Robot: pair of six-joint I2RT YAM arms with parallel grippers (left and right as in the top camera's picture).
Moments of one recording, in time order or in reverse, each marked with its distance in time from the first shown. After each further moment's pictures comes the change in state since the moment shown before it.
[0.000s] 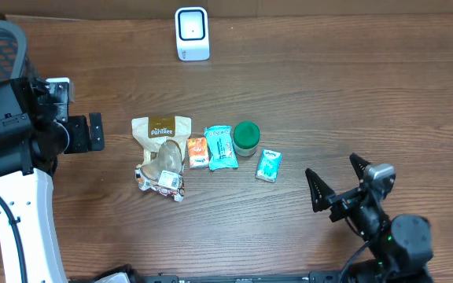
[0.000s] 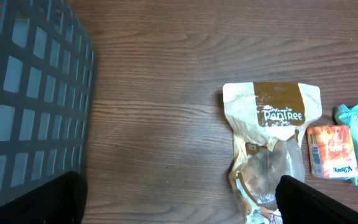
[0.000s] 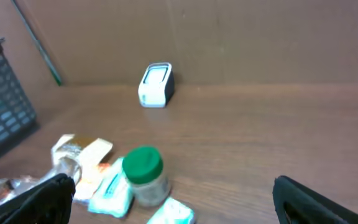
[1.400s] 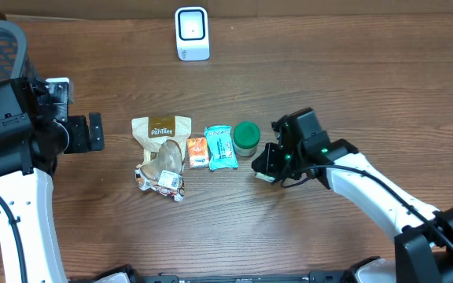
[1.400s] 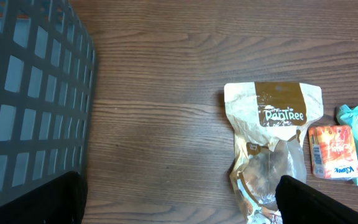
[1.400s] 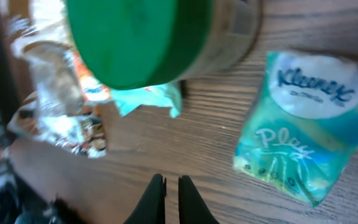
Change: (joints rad) left arm 0.000 0.001 0.000 0.000 -0.004 0.000; right arm 0.233 1.336 0.478 -0.092 -0.265 0.484
